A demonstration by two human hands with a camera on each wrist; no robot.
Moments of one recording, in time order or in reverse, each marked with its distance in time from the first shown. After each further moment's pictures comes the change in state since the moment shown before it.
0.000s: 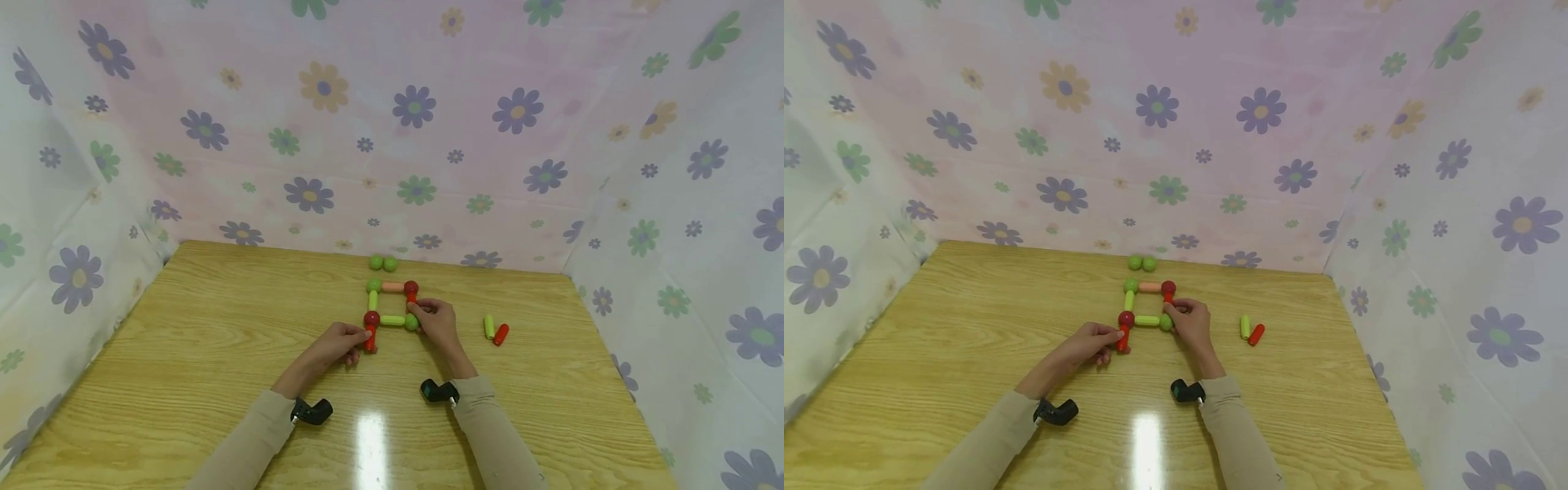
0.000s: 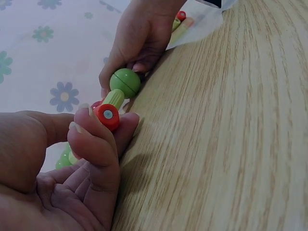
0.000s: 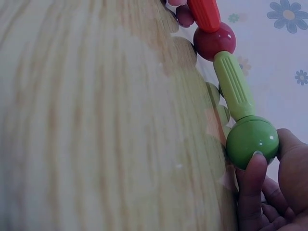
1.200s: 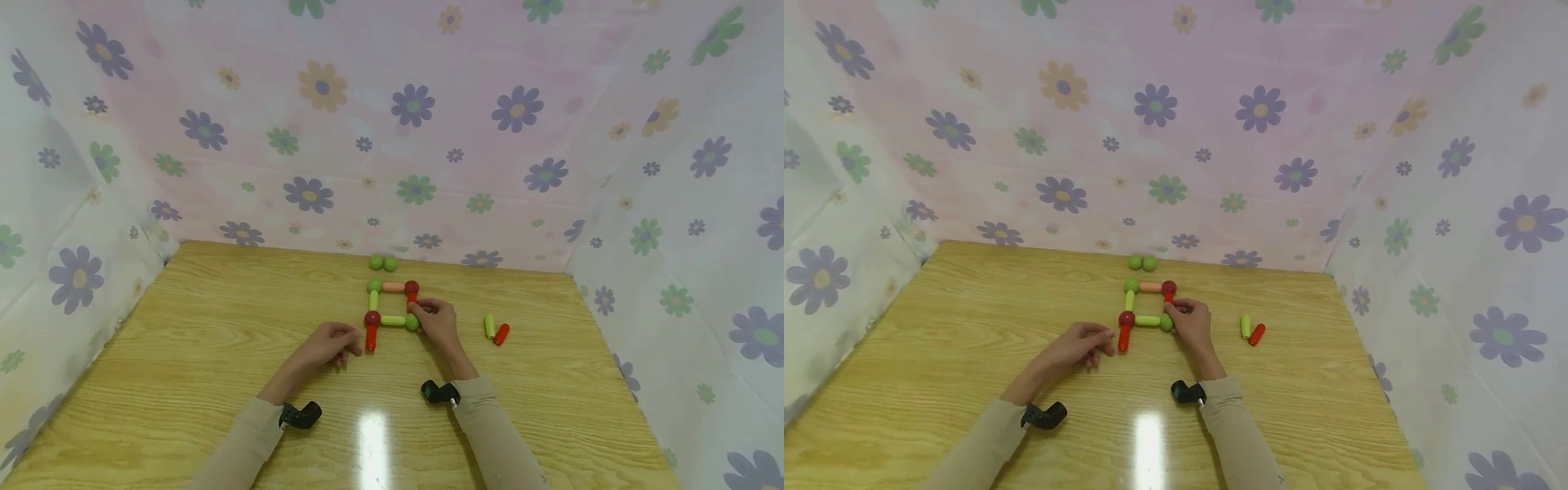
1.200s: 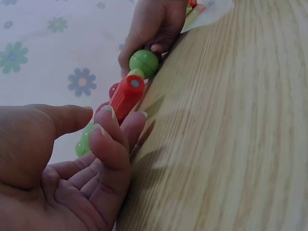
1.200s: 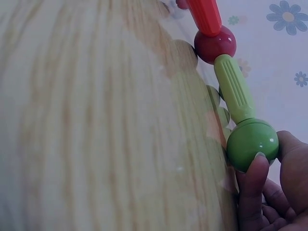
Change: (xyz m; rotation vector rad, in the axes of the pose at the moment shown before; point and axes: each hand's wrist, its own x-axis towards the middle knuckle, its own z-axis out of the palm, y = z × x) left_hand -0.015 -0.005 -0.019 0.063 -0.012 0.110; right_hand 0.000 0.004 0.000 0.000 0.015 -0.019
